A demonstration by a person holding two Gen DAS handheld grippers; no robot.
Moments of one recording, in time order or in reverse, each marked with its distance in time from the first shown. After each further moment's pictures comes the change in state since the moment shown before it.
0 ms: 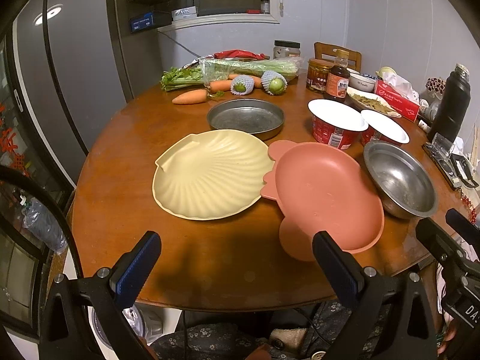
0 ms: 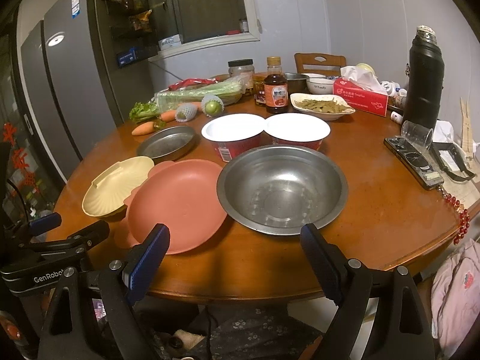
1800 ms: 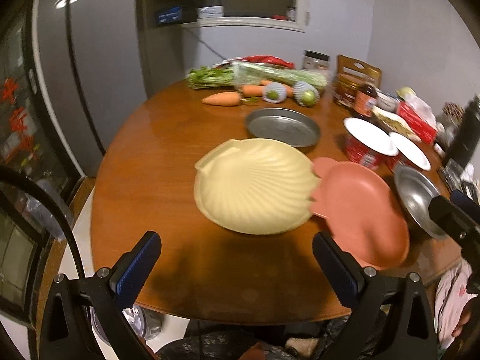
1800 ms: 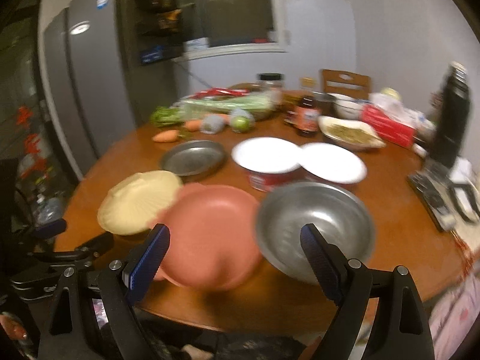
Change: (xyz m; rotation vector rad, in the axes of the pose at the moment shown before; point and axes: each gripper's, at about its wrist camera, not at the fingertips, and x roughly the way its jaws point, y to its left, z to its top) left arm 0.007 0.055 0.010 -0.120 -0.013 0.030; right arm 0.012 0.039 0.044 -0.120 -0.014 0.111
